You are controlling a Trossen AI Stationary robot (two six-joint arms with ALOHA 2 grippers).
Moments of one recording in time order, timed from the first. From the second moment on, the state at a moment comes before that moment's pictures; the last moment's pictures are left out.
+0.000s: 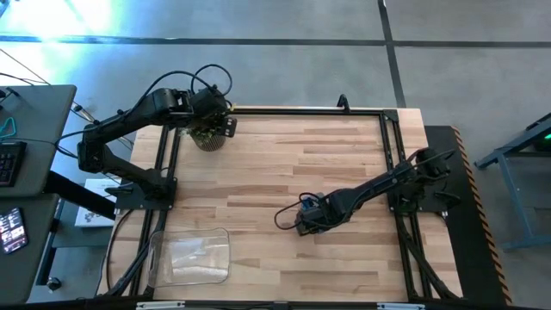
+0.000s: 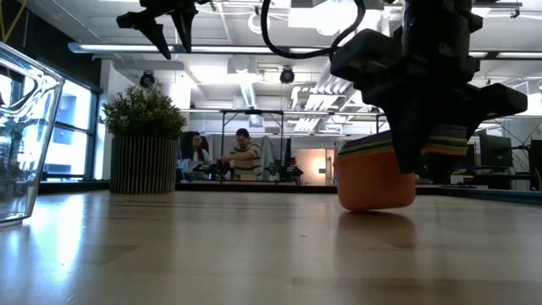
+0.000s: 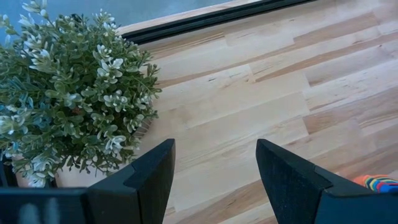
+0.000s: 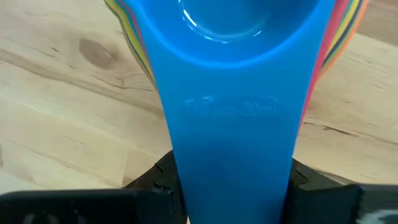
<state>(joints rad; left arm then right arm) 0.36 1.36 1.57 -1.32 -0.32 -0.83 0.35 1.78 1.18 -0.74 -0.03 1.59</state>
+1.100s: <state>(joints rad) 0.36 1.36 1.57 -1.32 -0.32 -0.83 0.28 1.79 1.18 -0.79 -0.03 1.56</state>
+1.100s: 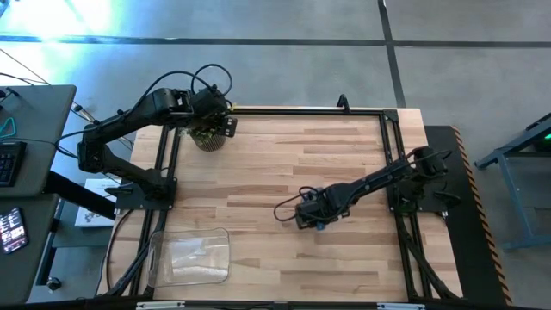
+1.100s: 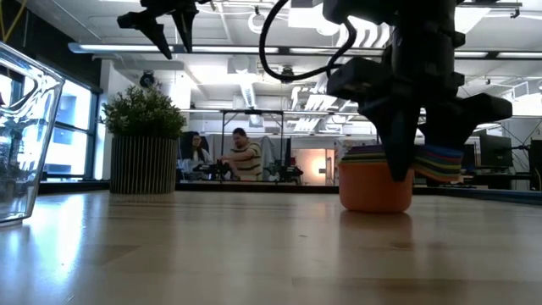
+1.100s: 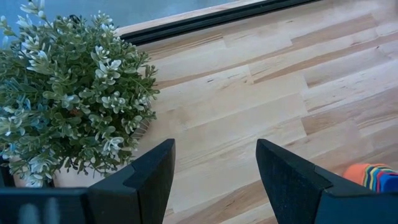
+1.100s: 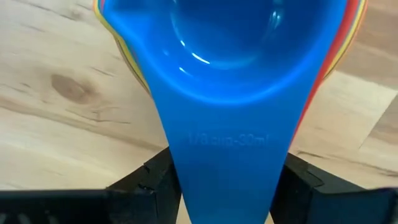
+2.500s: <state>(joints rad) 0.36 1.36 1.57 -1.32 -0.32 -0.83 0.31 1.79 1.24 -0.77 0.04 1.45</state>
